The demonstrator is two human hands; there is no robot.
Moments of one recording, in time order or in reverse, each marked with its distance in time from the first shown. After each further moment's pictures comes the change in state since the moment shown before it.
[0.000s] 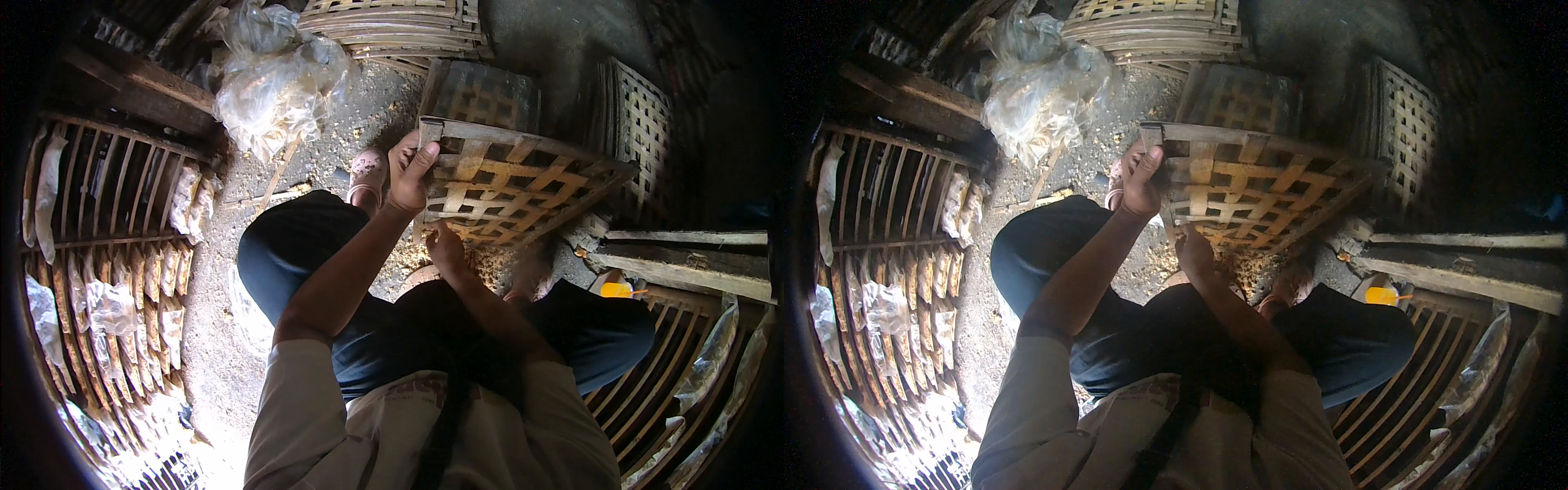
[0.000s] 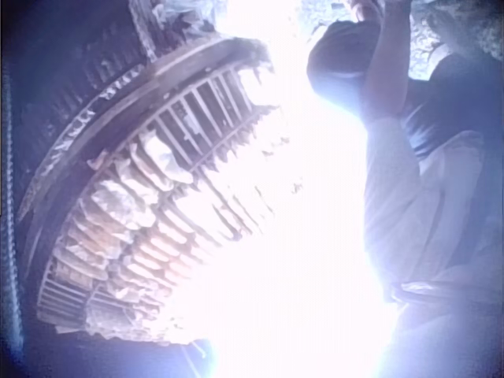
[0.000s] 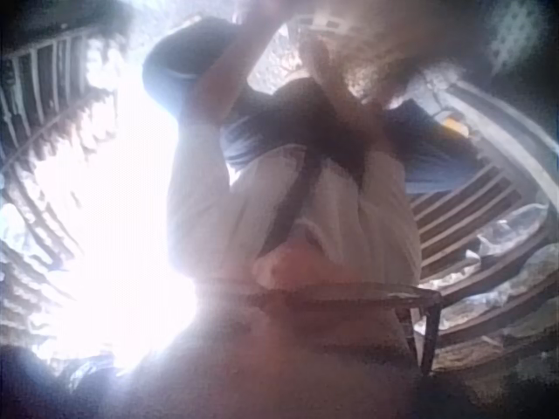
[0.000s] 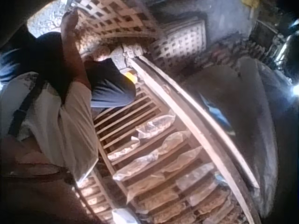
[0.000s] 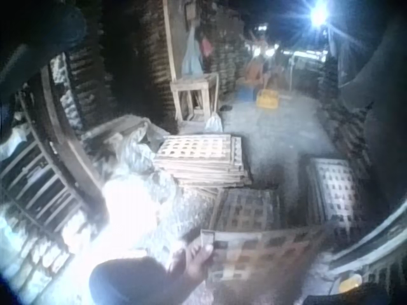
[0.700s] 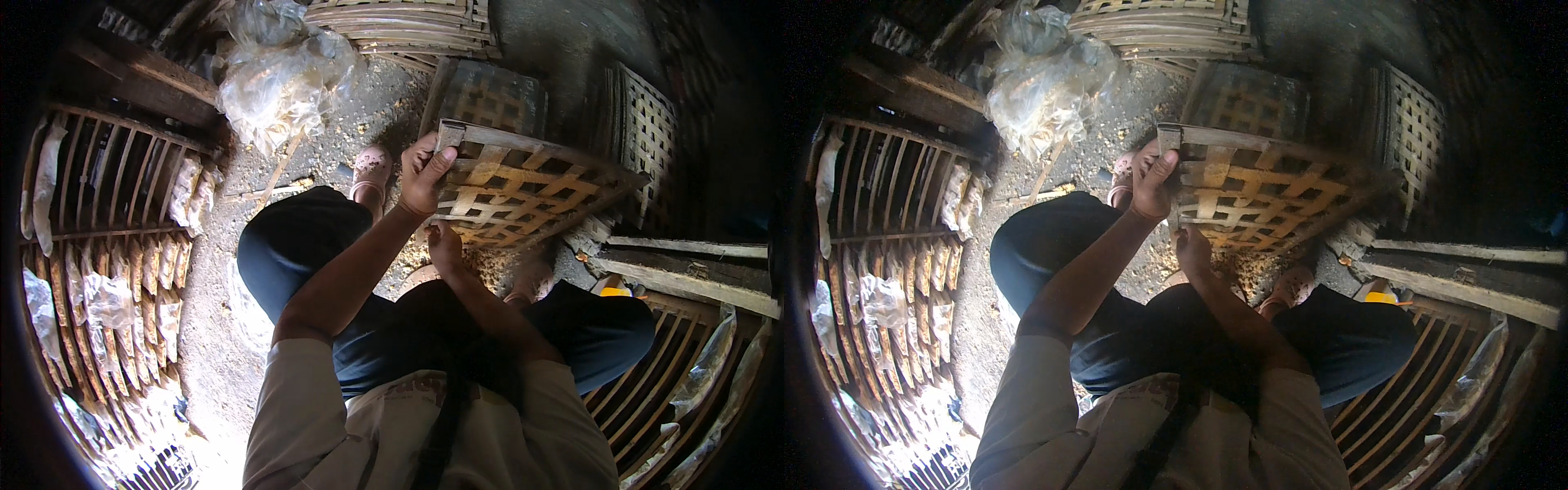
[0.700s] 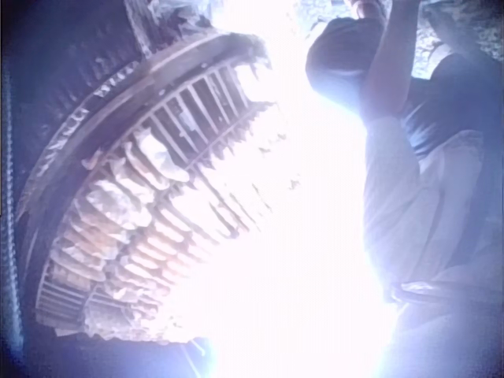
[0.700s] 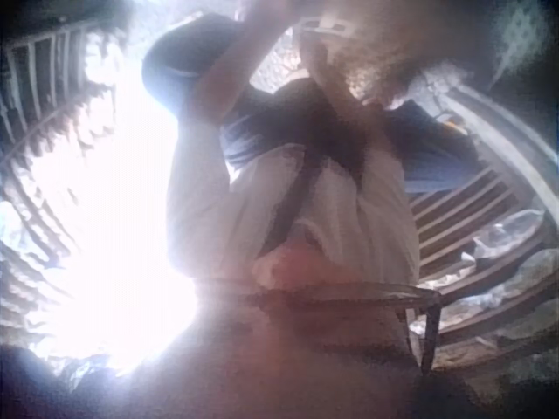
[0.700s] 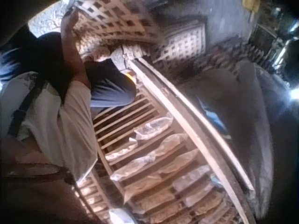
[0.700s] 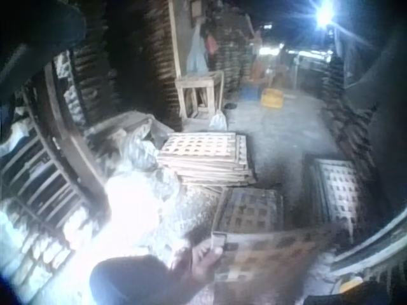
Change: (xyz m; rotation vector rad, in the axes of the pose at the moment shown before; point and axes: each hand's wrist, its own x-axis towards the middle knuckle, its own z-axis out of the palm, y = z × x) left_hand -0.002 0.005 0.008 0.021 -0.041 0.012; right_hand 0.004 0.014 0.029 0.222 0.232 0.017
